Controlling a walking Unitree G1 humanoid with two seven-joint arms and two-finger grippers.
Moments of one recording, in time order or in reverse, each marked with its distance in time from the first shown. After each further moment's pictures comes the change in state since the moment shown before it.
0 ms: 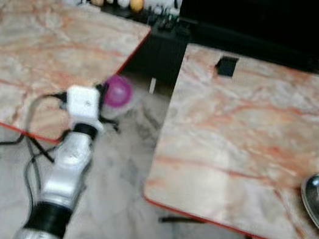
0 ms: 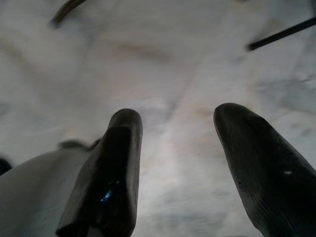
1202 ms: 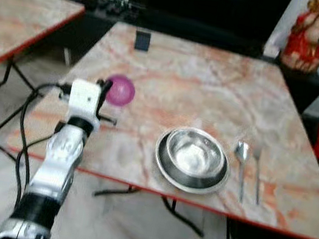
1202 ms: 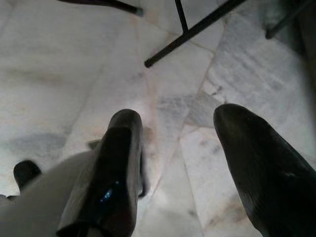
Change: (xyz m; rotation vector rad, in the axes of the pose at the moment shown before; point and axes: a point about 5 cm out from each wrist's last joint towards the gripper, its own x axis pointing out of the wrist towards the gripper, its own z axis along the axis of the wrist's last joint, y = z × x) left arm 0.011 0.017 0.008 0.114 -0.013 -0.119; right arm 0.003 0.013 0.008 0.038 -0.023 0.031
